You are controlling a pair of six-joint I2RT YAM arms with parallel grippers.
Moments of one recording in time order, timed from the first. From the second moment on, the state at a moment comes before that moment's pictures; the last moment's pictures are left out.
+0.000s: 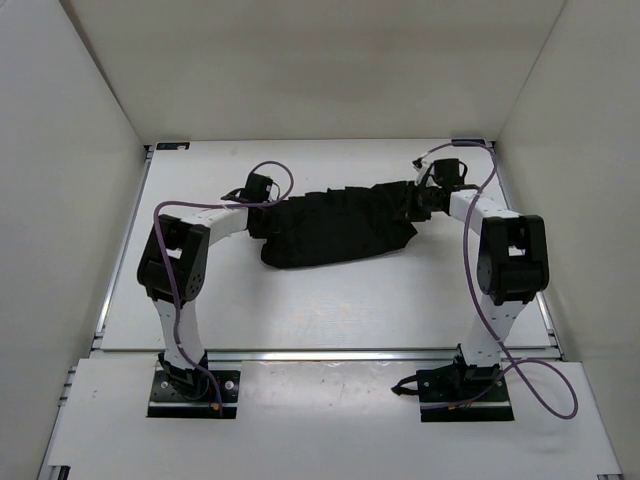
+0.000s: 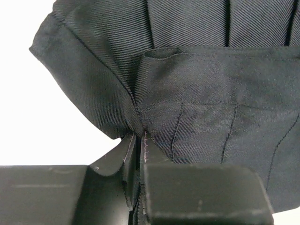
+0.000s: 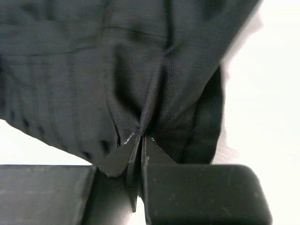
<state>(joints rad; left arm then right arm) -0.34 1.93 1.23 -0.34 -0.05 -0.43 0.06 1.89 1.25 -0.29 -0.53 0.17</state>
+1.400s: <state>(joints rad) -0.37 1.96 1.19 -0.13 0.28 -0.51 0.57 2.09 1.57 -0.26 -0.54 0.38</state>
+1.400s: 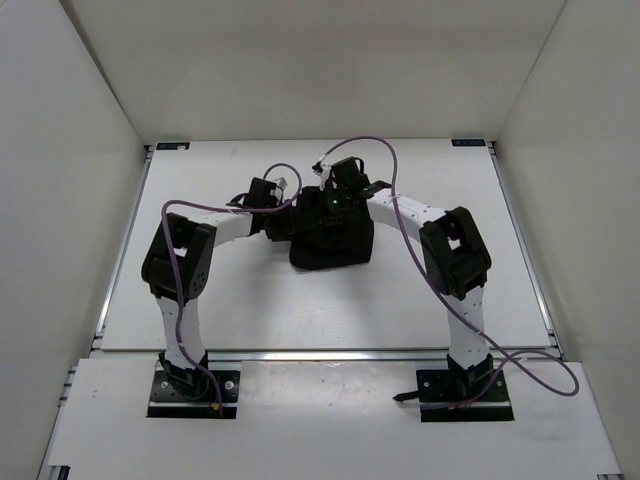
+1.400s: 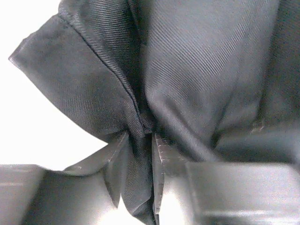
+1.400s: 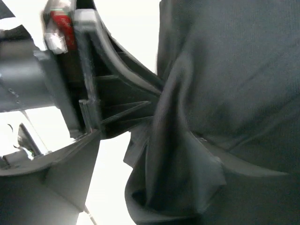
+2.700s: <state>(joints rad) -0.21 1.58 0.95 -0.03 0.38 -0.63 0.45 2.11 1.72 -0.40 -0.33 0.21</state>
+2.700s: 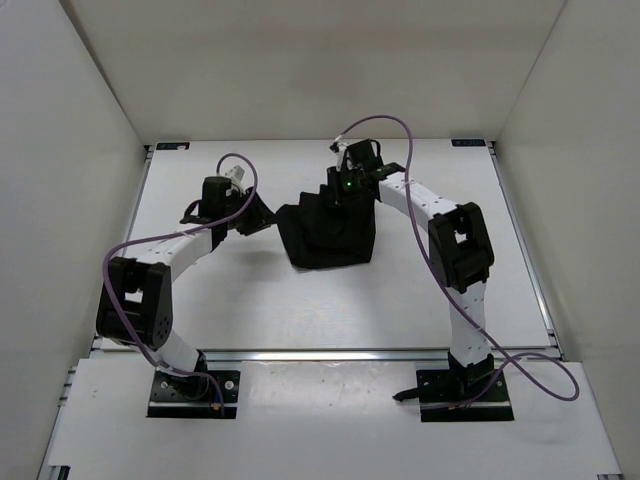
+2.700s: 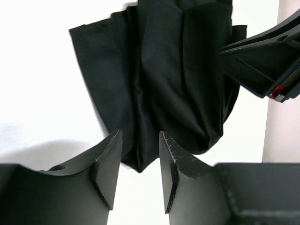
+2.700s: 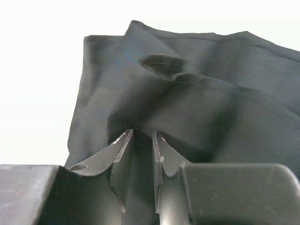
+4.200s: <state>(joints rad) -0.37 1.90 1.05 0.30 0.50 -0.85 0.34 1.80 1.30 -0.32 -0.34 0.29</state>
